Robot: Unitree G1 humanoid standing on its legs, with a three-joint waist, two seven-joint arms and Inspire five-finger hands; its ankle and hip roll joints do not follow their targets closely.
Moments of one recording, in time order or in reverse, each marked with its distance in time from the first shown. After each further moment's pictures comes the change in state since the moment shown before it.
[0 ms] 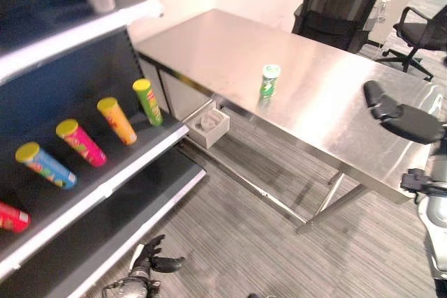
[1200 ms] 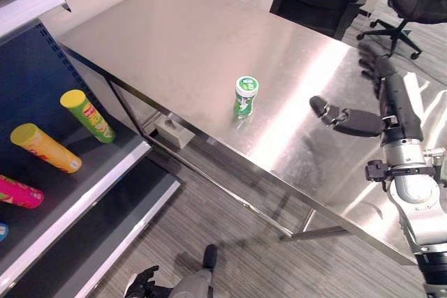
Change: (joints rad) left arm 0.042 0.070 -0.001 0.124 0.001 0.022 -0.016; right arm -0.176 -0.096 0.173 0.152 0.113 0.018 0.235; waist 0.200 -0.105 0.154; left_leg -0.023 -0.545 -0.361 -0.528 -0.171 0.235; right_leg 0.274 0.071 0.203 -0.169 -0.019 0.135
